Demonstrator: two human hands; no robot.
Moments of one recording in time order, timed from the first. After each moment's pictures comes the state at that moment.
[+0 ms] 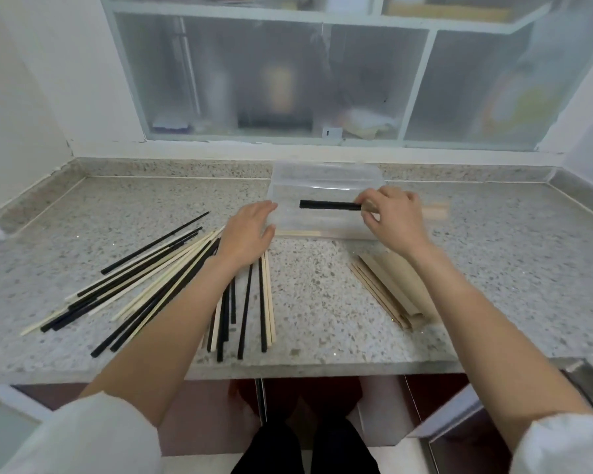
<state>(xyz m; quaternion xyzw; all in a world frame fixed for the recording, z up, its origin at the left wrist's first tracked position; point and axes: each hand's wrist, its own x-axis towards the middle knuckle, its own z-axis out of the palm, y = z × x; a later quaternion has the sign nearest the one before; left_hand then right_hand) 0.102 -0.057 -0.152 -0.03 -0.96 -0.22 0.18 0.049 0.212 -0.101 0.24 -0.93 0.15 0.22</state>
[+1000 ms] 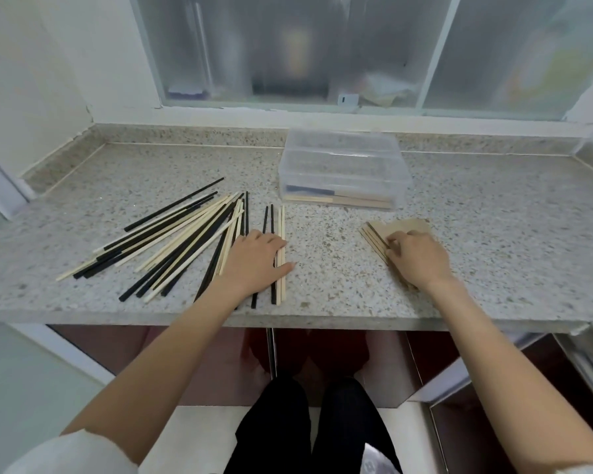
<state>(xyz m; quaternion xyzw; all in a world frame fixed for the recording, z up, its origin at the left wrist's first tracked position) 0.192 -0.033 -0.188 -0.03 -1.00 -0.04 0.05 0.112 0.245 -0.174 0.13 -0.99 0.05 0.05</state>
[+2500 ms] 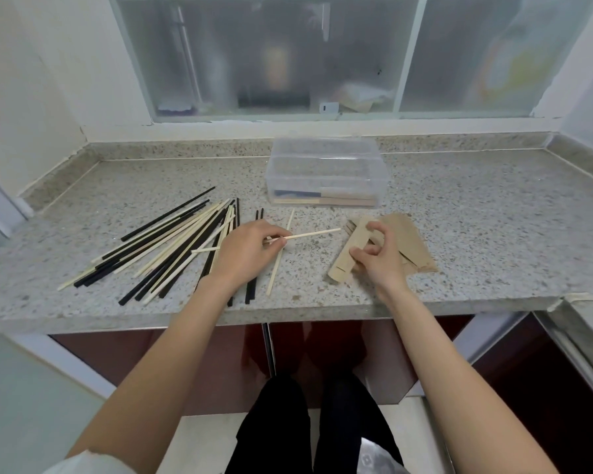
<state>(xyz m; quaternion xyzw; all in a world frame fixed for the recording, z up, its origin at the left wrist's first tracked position) 0.215 -0.016 -0.145 -0.05 -0.96 -0.23 0.17 0.167 0.212 -0.181 -0.01 -0.72 0.69 -0.02</state>
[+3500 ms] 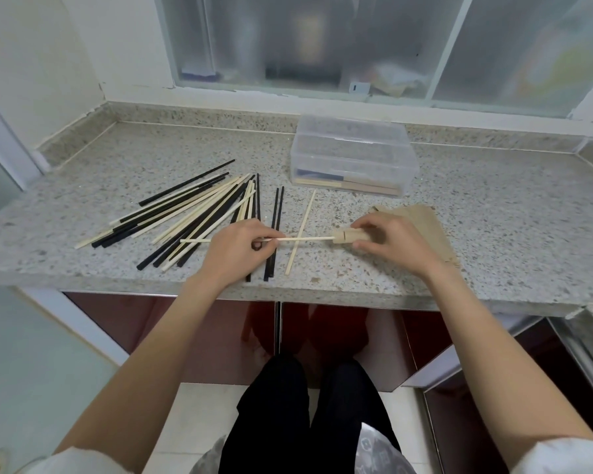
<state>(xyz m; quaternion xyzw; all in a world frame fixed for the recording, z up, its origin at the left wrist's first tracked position) 0.253 -0.054 -0.174 -0.04 -0.95 -0.23 0.19 0.138 0.217 -0.162 0.36 -0.90 0.25 0.02</state>
